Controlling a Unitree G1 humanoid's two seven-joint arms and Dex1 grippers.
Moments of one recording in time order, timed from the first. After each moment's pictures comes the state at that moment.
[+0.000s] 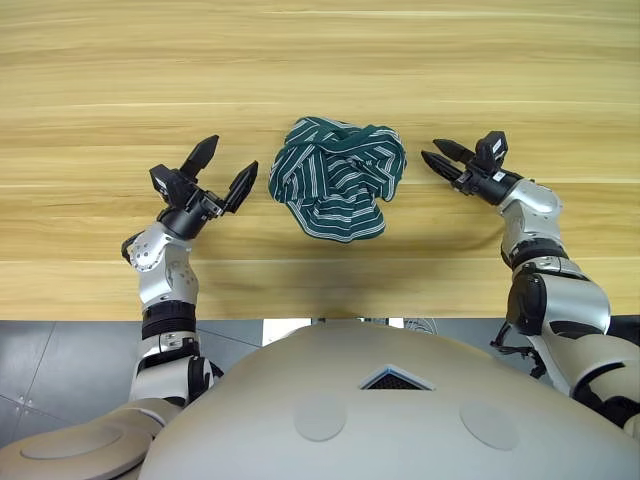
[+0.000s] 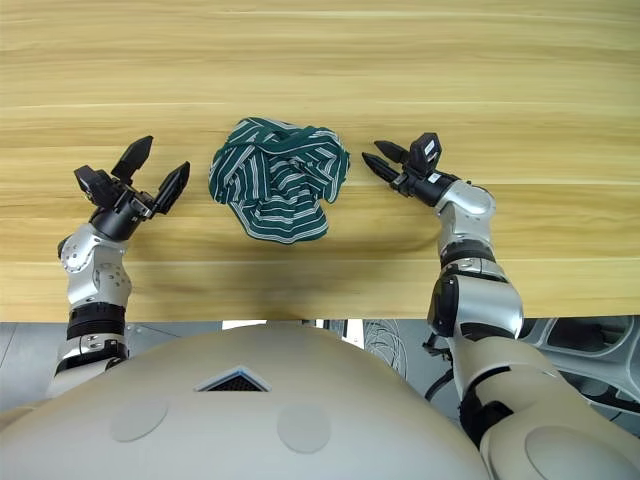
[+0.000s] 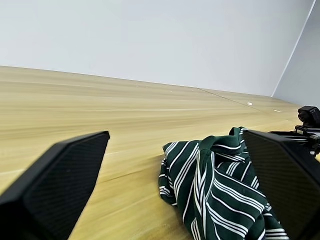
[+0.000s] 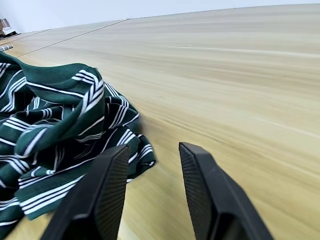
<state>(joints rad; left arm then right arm) 0.10 0.23 0.24 0.39 -0.52 -0.30 -1.06 -0.36 -0.33 -0.20 1.12 0.18 -0.44 1.14</state>
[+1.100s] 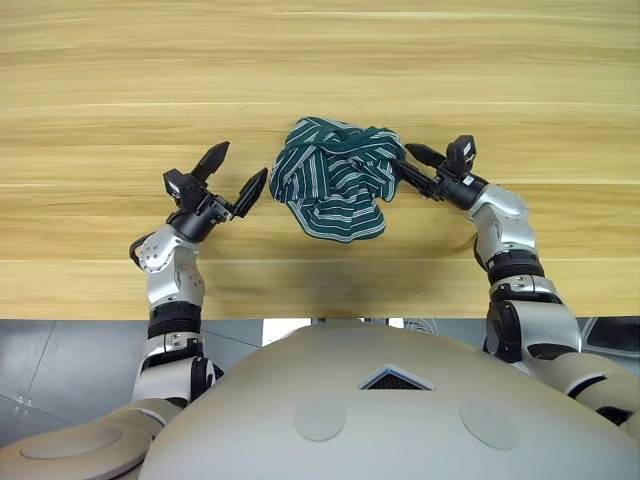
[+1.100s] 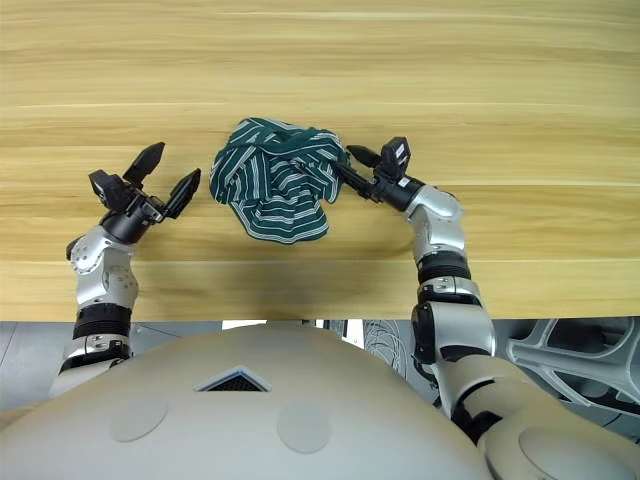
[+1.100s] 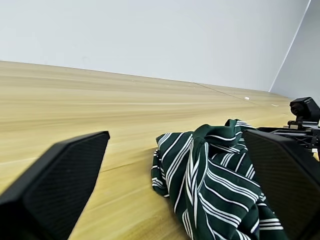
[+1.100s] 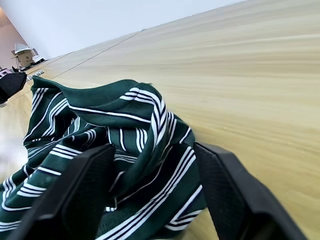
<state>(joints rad) 0.10 0.22 0.19 0.43 -0.49 -0.34 -1.06 -0.23 -0.23 -0.08 0.79 0.27 -0.13 1.04</state>
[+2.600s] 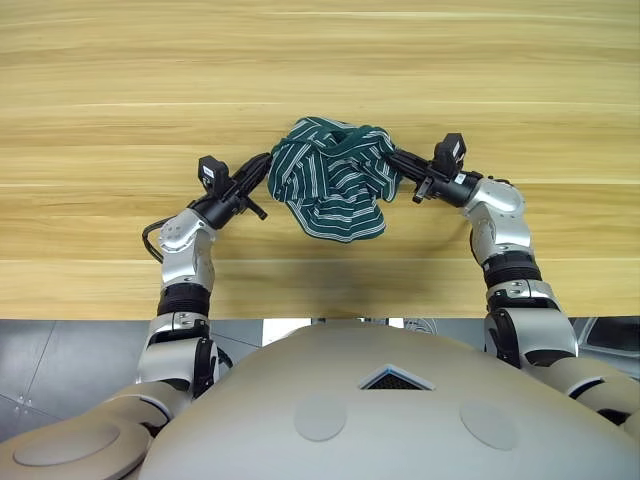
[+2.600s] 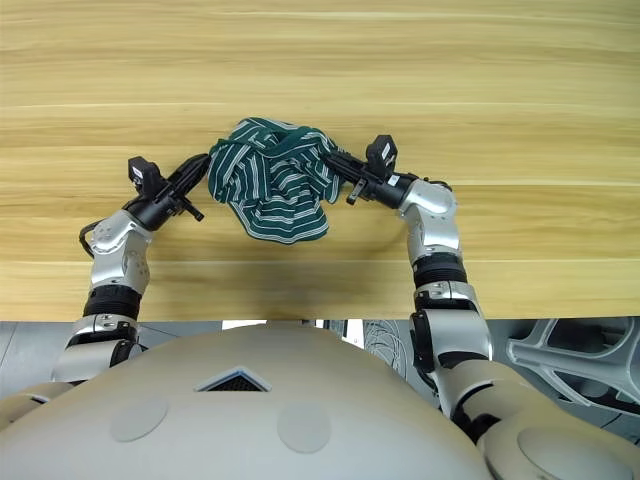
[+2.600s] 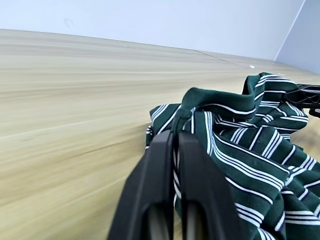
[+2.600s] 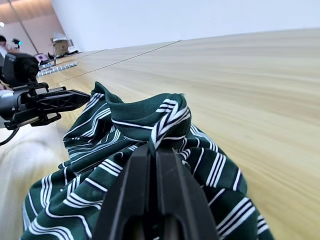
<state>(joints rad) -0.01 0.22 0.12 0.56 -0.34 -0.32 -0.95 -0.20 -0.23 0.00 0.65 0.26 -0.22 1.11</state>
